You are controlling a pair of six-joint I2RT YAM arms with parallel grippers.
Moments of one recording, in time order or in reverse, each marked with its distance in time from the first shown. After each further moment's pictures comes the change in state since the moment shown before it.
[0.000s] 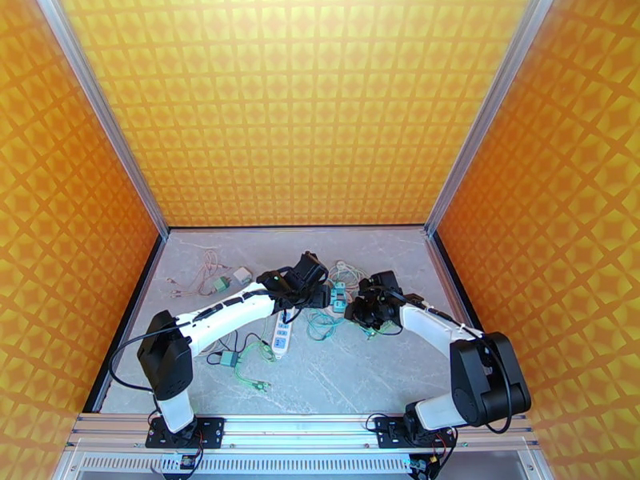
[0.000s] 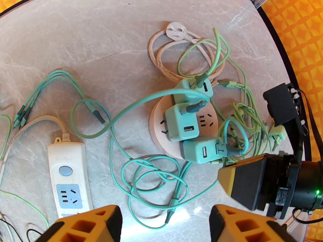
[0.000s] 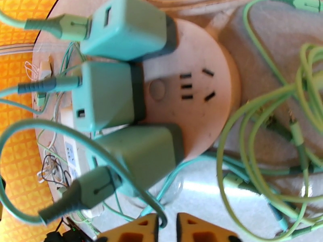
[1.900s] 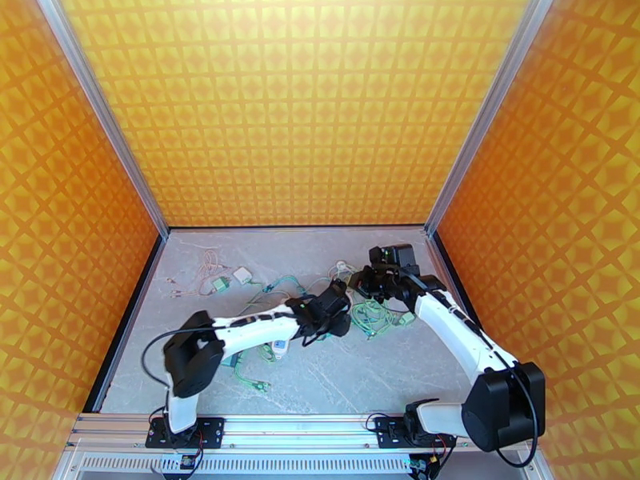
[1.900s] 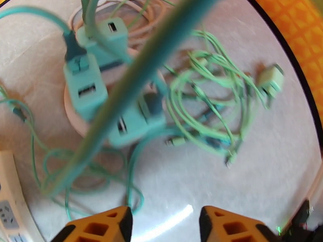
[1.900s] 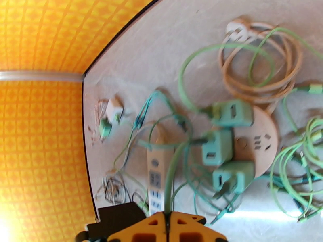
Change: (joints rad) left arm -0.151 0.196 -0.041 0.245 -0.018 0.079; right arm -0.025 -0.112 0.261 -0.103 -0.050 0.172
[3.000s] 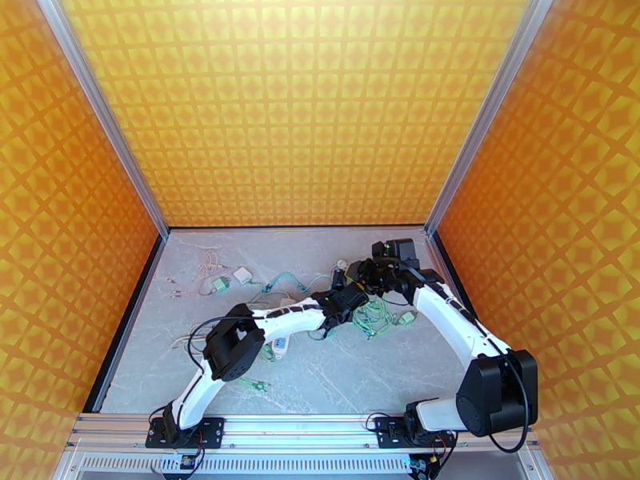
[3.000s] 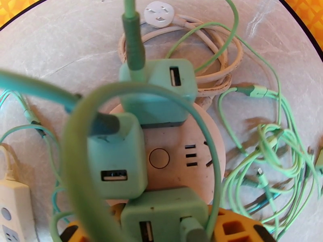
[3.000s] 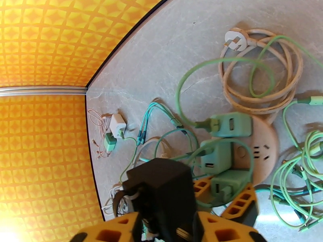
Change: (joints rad) left arm 0.015 0.208 0.207 -0.065 -0.282 -0.077; right arm -0.045 0.050 0.047 0.010 -0.030 0.024
